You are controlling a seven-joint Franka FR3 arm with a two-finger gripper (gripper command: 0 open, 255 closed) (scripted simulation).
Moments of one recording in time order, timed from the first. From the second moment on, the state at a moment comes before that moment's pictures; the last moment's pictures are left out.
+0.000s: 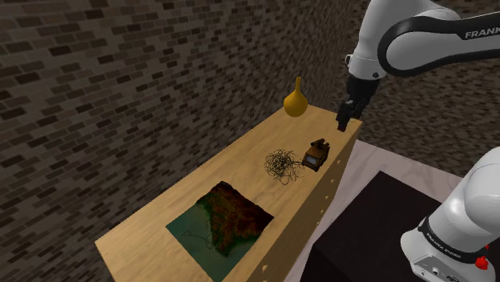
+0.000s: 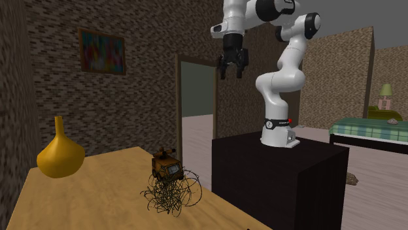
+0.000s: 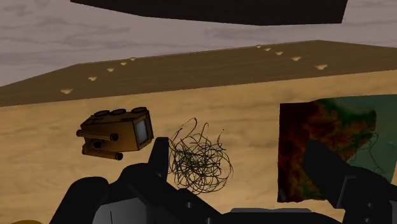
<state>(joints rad) 0.00 -0.69 0.06 -2.57 0.00 1.91 0.01</state>
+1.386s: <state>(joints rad) -0.11 0.07 0.04 -2.59 -0.52 2.84 0.00</state>
